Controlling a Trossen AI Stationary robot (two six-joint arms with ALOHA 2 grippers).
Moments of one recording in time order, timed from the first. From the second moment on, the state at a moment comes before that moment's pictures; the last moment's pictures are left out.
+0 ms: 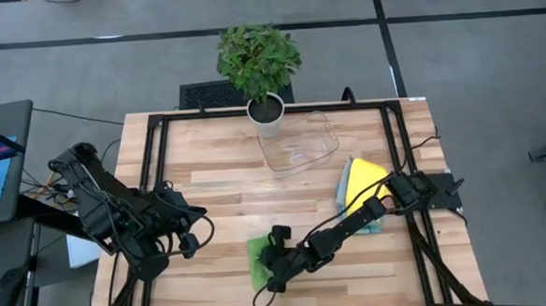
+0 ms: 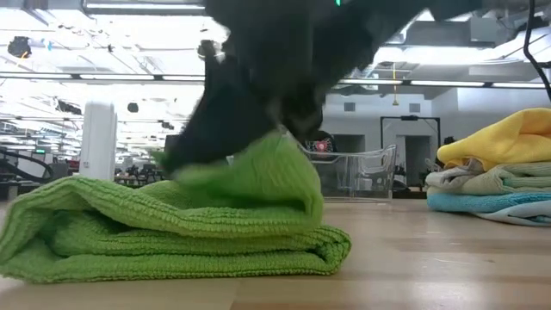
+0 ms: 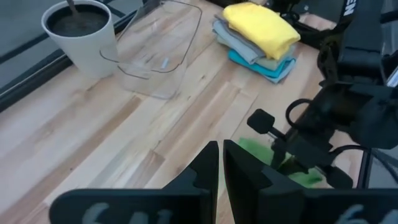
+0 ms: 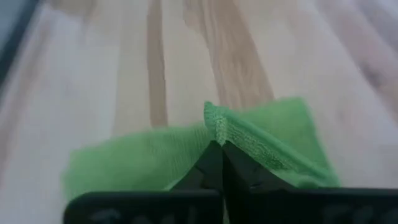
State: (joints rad) left arm -0.83 1.35 1.55 -1.44 -0.87 -1.32; right arm 0.50 2.23 1.47 -0.04 0.42 0.39
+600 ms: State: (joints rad) left arm -0.84 1.36 1.00 -0.61 -0.93 -1.47; right arm 0.51 2.14 1.47 -0.29 0.45 0.51
